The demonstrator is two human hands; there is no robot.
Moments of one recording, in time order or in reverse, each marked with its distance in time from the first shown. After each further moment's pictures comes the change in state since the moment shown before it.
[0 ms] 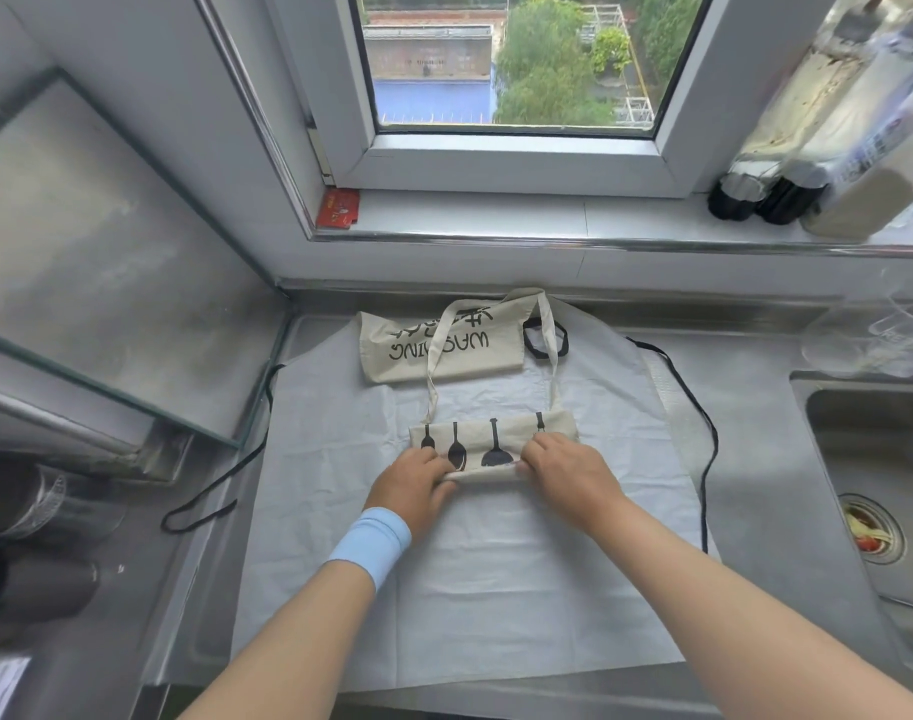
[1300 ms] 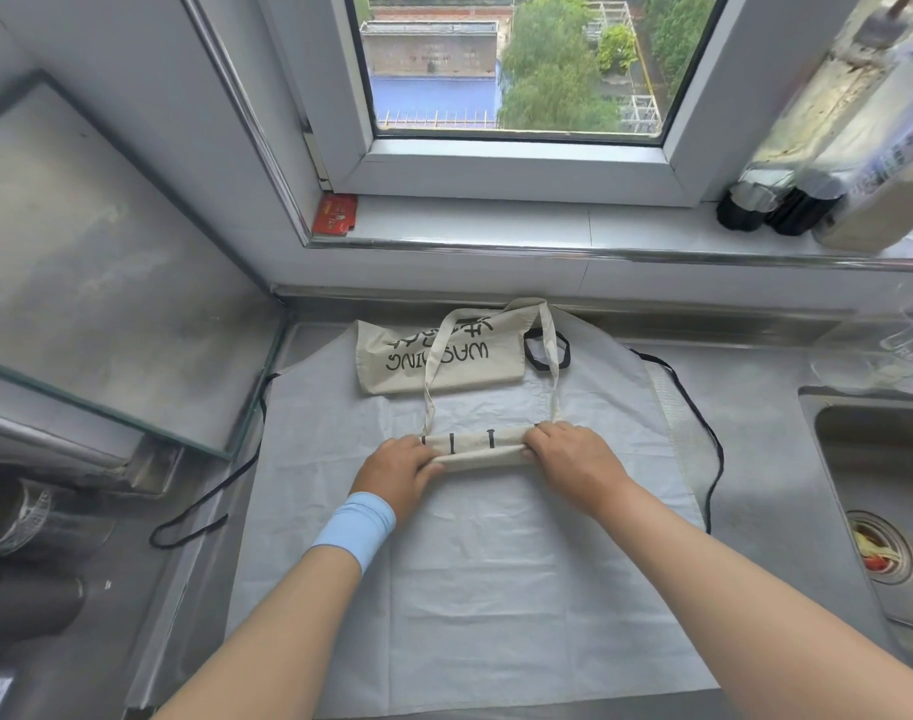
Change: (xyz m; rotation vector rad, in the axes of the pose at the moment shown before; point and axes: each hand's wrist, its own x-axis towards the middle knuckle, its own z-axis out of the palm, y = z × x) left_hand 0.030 -0.017 -0.016 -0.044 0.008 -0.065; right_hand 0.034 0.022 -0.015 -0.036 -0.099 -0.033
